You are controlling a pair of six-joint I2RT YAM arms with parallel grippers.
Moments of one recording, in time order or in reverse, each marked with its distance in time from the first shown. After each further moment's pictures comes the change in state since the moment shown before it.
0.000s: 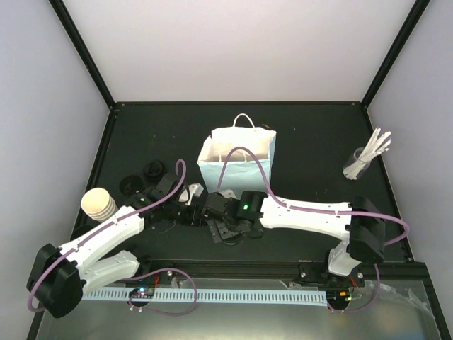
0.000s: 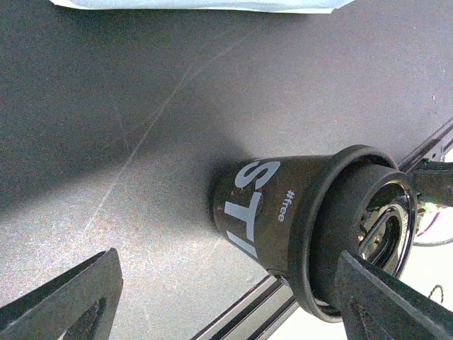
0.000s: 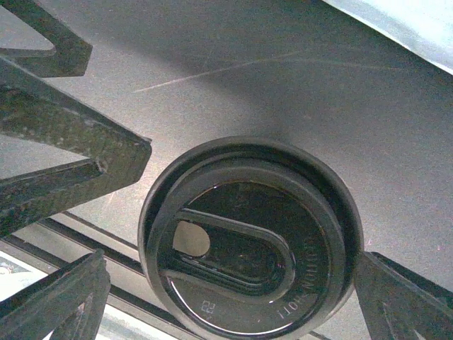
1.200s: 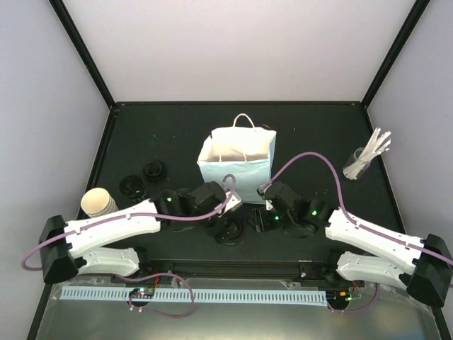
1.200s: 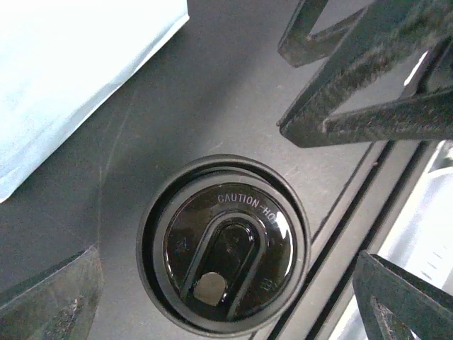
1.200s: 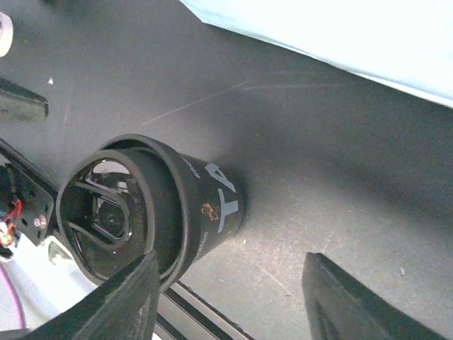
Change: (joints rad) left arm -0.487 0.142 0.324 -0.119 -0.409 0.317; right arm -0.301 -0.571 -0.563 0.377 -0.257 -0.154
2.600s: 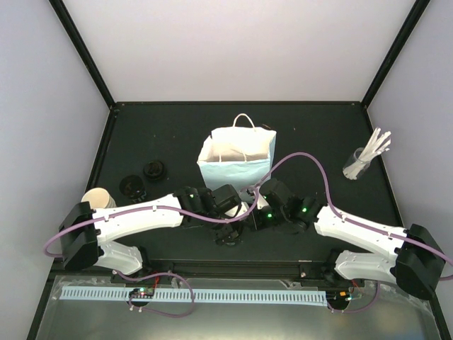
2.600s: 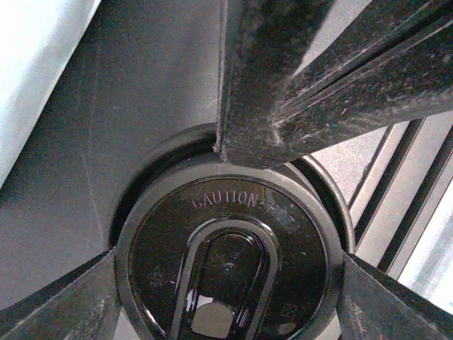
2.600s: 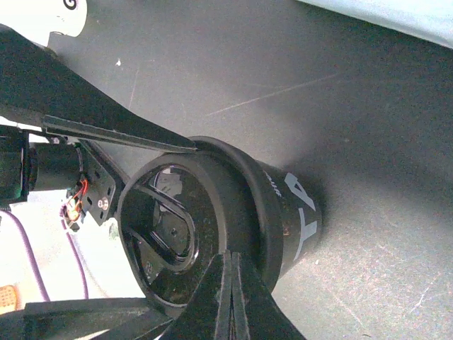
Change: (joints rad) left arm -0.044 0.228 0.092 -0.107 -0.038 0.206; right arm -0.053 0.097 -0.057 0.230 -0.236 -0.002
